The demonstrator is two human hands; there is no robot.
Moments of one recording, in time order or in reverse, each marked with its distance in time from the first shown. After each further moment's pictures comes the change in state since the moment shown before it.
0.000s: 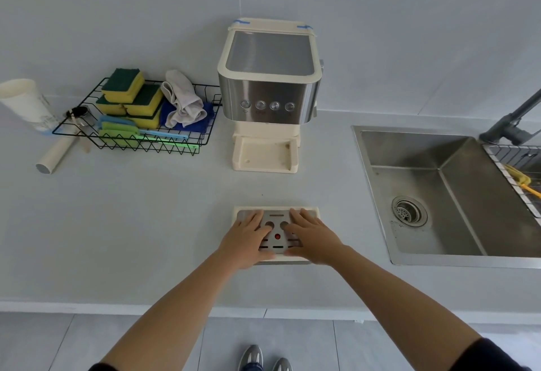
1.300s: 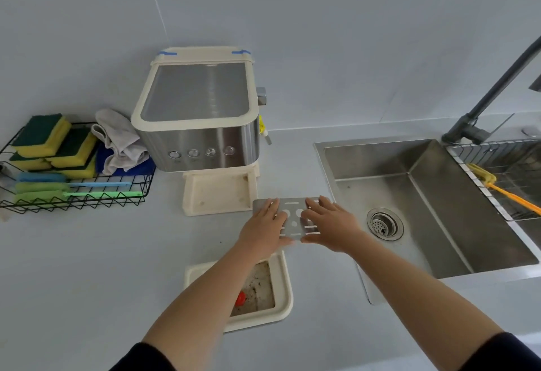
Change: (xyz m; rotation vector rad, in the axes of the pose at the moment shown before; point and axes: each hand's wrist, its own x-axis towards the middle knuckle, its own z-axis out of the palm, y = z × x) left_hand 0.142 0.065 -0.054 0.034 0.132 0.165; right_hand 0.018 0.130 -0.067 -0.101 0.145 0.174
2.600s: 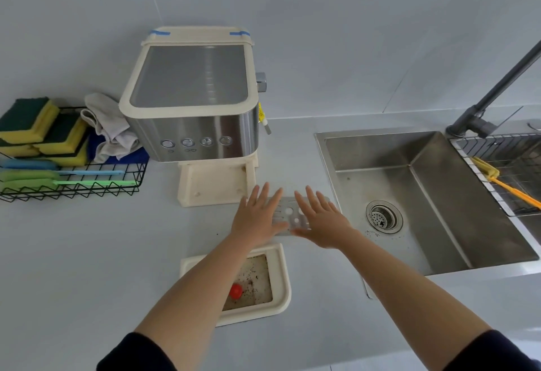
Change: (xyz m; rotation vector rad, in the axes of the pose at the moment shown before) left_hand 0.007 -0.009 -0.001 -0.003 -0.052 -0.125; right_hand 0.008 -0.014 0.009 0.124 -0.143 0.093
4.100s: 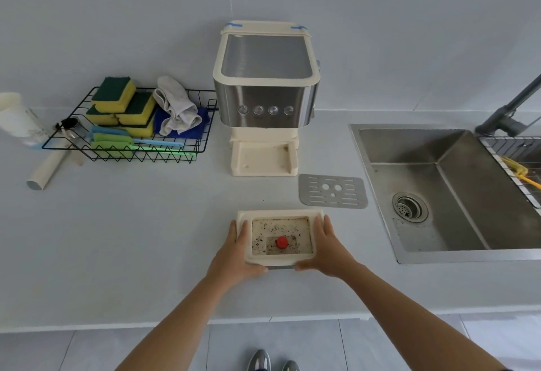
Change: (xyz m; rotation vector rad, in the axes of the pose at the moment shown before) left_hand -0.157 -0.088 0.085 -0.467 0.075 -0.230; right_hand -0.059 -0.091 0.089 0.476 0.088 0.005
